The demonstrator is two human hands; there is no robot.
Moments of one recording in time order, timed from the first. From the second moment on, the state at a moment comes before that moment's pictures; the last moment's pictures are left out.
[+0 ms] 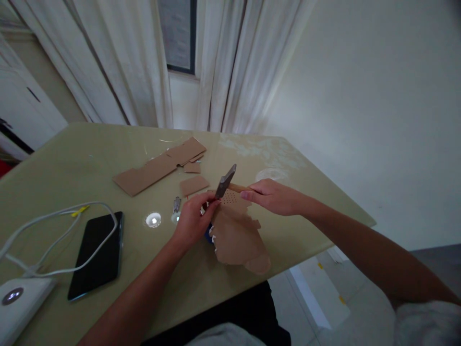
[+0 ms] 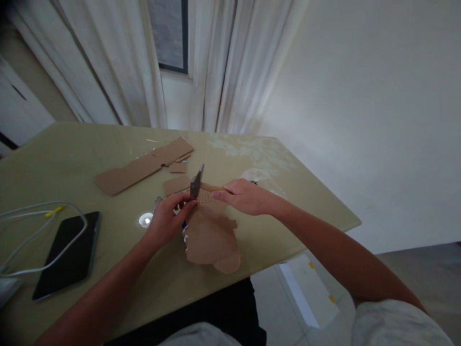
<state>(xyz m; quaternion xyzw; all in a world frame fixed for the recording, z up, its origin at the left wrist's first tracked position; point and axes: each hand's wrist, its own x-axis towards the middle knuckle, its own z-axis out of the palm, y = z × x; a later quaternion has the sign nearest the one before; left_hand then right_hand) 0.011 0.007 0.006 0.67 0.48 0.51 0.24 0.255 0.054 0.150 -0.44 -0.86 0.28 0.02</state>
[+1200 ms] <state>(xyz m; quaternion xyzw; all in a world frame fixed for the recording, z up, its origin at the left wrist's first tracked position) 0.010 0.009 0.003 0.68 0.49 0.49 0.25 0.255 0.054 0.149 -0.46 -0.85 0.24 0.00</state>
